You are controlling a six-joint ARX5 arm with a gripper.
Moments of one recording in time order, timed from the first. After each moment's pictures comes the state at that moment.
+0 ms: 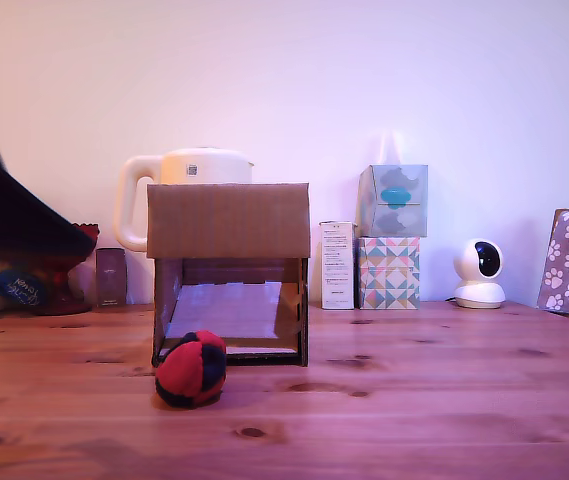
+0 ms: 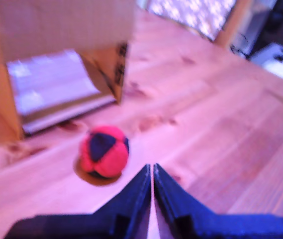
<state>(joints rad) -0.54 0.90 0.15 0.38 0.30 -0.13</state>
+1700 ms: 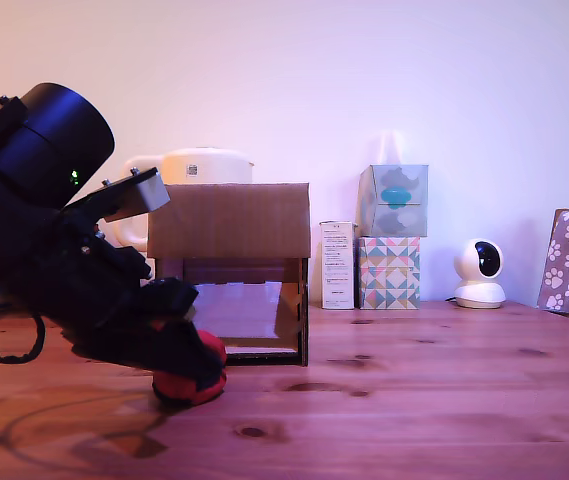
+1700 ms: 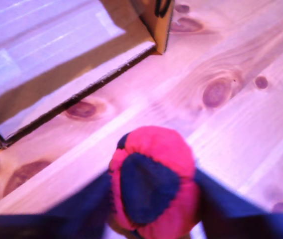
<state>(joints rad) -0.55 1.69 0.58 0.40 0.22 0.03</state>
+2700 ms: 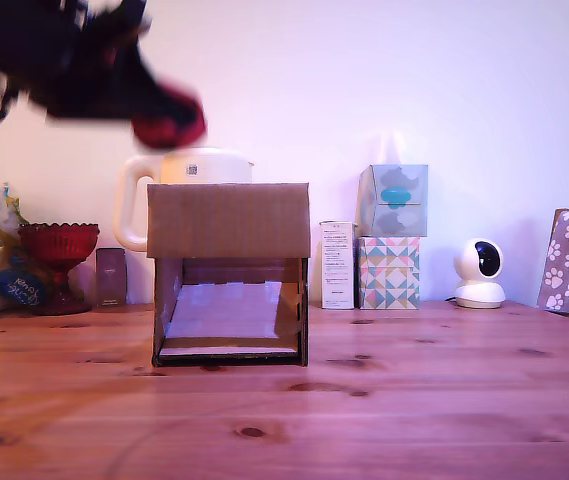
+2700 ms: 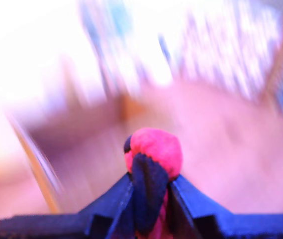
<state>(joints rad) -0.55 1.12 0.59 0.44 0.11 0.01</state>
